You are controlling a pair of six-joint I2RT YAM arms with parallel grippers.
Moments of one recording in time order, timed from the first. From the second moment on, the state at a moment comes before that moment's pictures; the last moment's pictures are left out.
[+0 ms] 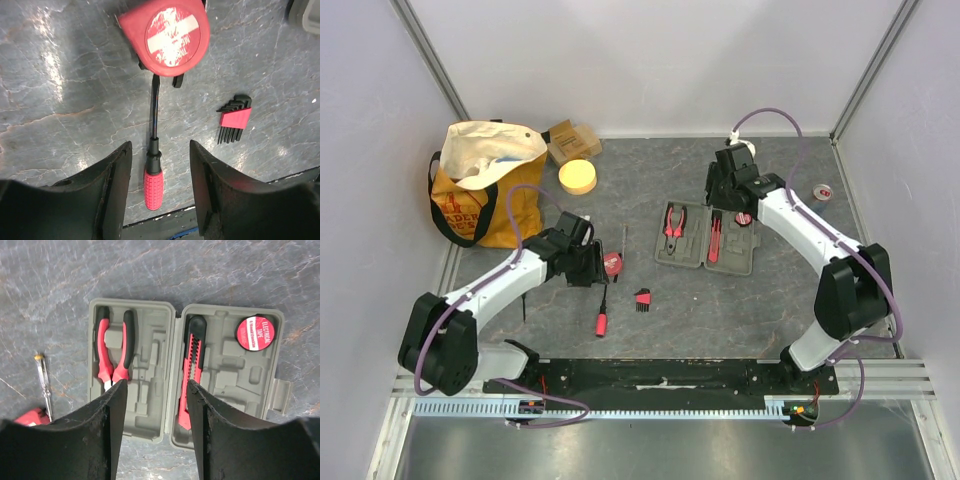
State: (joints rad) left arm -0.47 1.30 0.80 -0.58 0.10 -0.56; right arm 0.40 1.63 1.35 -0.53 0.20 0.50
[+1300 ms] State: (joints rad) left arm -0.48 0.74 0.88 -0.77 -0.45 -0.71; right arm 1.01 2.17 1.70 -0.53 0.19 0.35
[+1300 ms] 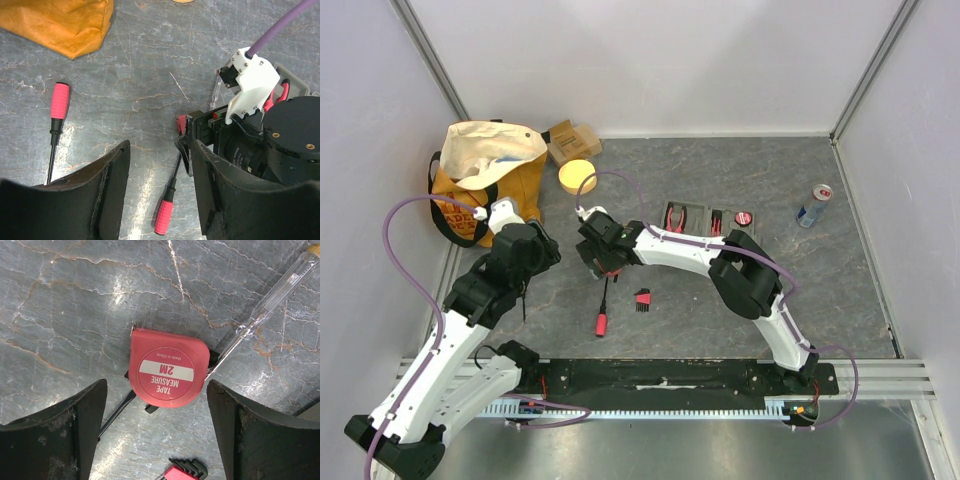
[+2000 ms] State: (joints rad) left arm -0.48 0.74 0.88 -0.77 -0.45 -0.71; right arm 1.02 2.23 1.73 -0.53 0.29 0.30
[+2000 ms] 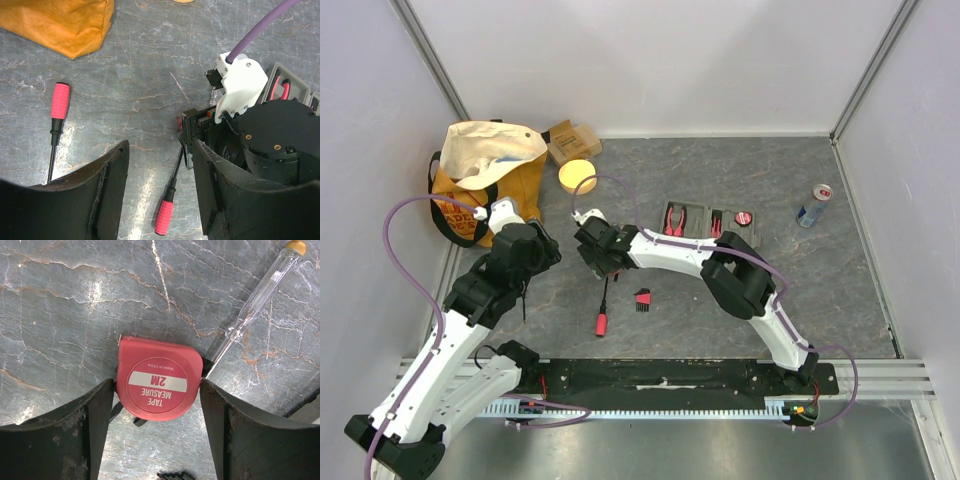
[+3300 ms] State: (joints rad) left arm -0.48 0.77 0.88 -0.78 -0.32 -0.68; right arm 1.04 2.26 1.79 -0.54 0.24 0.30
